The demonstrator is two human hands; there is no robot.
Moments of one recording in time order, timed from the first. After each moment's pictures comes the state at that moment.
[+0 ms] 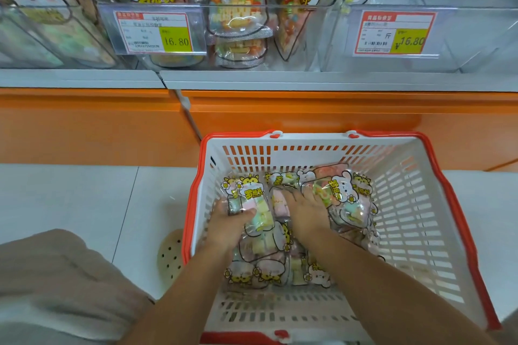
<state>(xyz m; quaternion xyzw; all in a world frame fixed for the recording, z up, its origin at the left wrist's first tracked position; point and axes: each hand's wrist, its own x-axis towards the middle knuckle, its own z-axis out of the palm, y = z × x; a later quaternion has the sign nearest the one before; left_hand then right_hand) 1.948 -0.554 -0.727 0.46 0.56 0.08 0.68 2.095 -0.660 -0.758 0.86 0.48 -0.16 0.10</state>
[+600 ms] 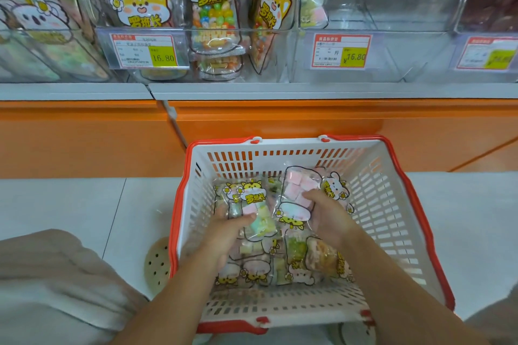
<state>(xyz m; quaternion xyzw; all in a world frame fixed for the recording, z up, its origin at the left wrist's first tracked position) 1.957 -0.576 -0.704 0.44 0.52 0.03 0.74 2.122 -0.716 -0.678 0.55 -0.06 -0.53 -0.65</state>
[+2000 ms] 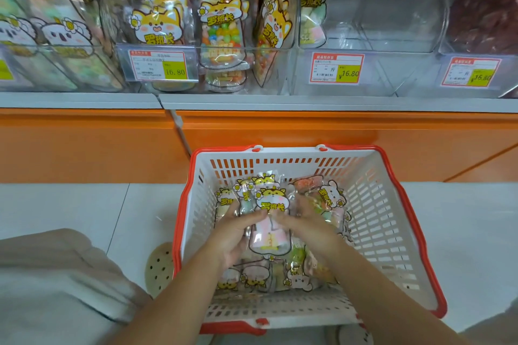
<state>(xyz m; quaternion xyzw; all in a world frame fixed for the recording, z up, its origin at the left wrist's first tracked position) 1.968 -0.582 -0.681 0.36 0.46 0.02 0.81 2.085 -0.708 -0.640 0.74 0.15 -0.49 -0.45</state>
